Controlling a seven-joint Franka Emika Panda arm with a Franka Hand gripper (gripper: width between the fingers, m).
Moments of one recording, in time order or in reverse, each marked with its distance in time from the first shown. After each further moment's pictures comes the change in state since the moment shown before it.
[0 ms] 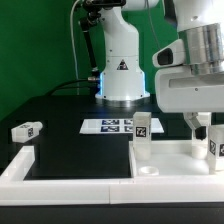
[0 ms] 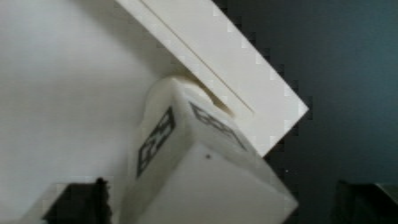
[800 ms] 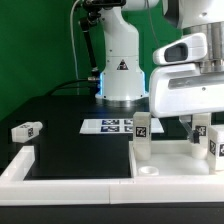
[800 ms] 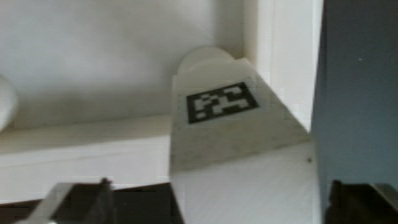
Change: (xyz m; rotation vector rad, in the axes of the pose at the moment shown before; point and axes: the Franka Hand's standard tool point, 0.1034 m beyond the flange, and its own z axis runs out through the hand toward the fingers) arm 0.004 0.001 -0.001 -0.055 0.029 -0.652
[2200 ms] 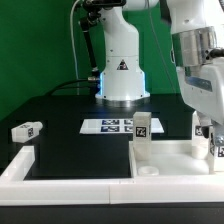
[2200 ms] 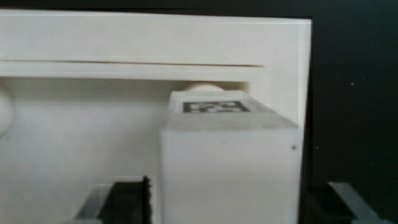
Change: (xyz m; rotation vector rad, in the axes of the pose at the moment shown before) arm -0.013 0.007 0.003 0.021 -0.056 1.435
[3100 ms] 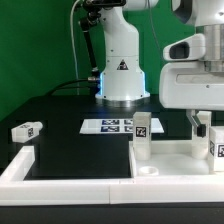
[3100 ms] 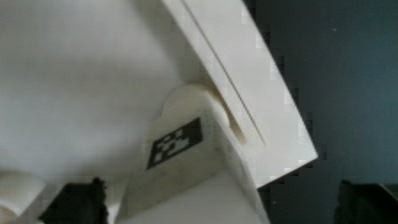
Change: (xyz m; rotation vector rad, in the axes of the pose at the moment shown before) arm -0.017 -0.007 -0.001 -0.079 0.088 -1.240
